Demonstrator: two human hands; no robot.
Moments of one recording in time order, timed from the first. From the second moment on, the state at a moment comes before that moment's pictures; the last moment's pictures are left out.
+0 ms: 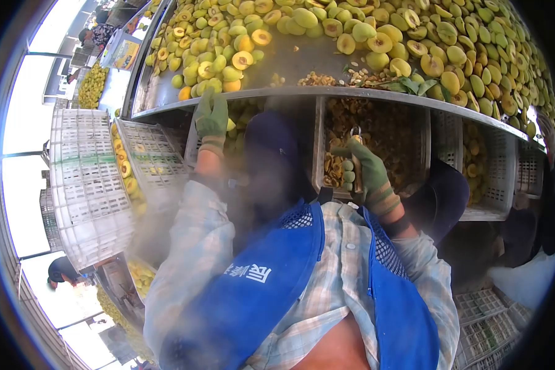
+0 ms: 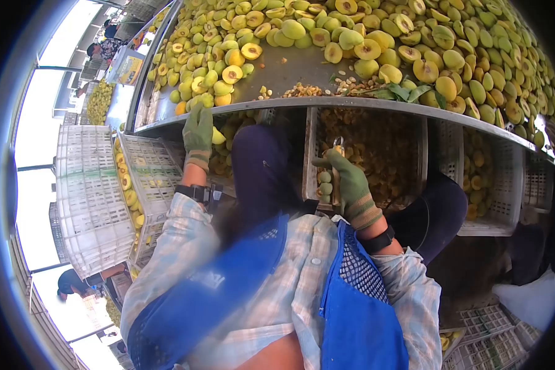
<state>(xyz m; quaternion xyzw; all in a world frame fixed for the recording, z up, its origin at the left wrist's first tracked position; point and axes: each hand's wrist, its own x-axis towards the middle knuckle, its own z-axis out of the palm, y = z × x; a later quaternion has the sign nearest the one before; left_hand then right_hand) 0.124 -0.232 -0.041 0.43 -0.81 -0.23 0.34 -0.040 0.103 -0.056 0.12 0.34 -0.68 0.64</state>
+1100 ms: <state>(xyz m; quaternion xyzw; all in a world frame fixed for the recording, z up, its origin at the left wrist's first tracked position) 0.022 -0.032 0.026 0.09 -0.37 -0.91 0.14 -0.018 0.123 0.038 -0.09 0.51 -0.68 0.52</state>
